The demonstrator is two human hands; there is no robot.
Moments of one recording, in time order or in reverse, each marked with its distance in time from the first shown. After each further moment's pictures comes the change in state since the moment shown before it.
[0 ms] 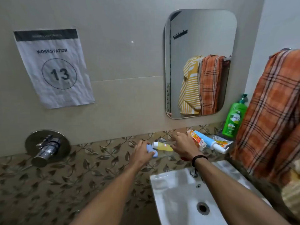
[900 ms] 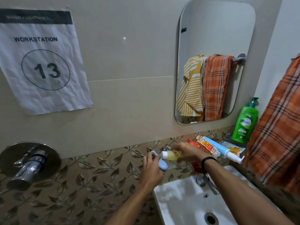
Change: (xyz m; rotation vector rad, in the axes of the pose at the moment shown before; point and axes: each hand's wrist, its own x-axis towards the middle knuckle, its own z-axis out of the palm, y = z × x) left_hand 0.022 -0.036 0.043 0.055 -0.066 0.120; right_hand 0.062 0.000 0.030 0.120 -0.427 0.000
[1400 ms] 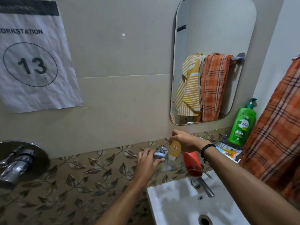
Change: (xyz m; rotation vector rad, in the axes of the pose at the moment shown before) left_hand 0.024 0.016 -0.006 -0.132 0.031 -0.036; right_hand 0.013 0.017 -0.049 -0.267 -0.031 -0.175
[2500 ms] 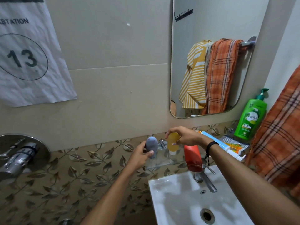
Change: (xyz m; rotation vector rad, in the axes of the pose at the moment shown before) left_hand 0.014 -0.014 -0.019 -0.401 -0.118 -0.163; right_hand 0.004 0.016 0.011 0.623 0.012 -0.044
